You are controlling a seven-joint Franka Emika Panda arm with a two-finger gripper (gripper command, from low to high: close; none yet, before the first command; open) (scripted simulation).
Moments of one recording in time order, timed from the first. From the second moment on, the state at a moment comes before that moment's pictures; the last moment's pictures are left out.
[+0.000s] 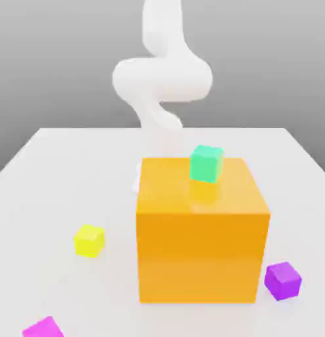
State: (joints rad) arm -0.03 -0.71 0.00 -2.29 0.00 2.32 0.84
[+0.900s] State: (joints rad) arm -0.24 0.28 -0.08 -2.21 0.04 2.57 1.21
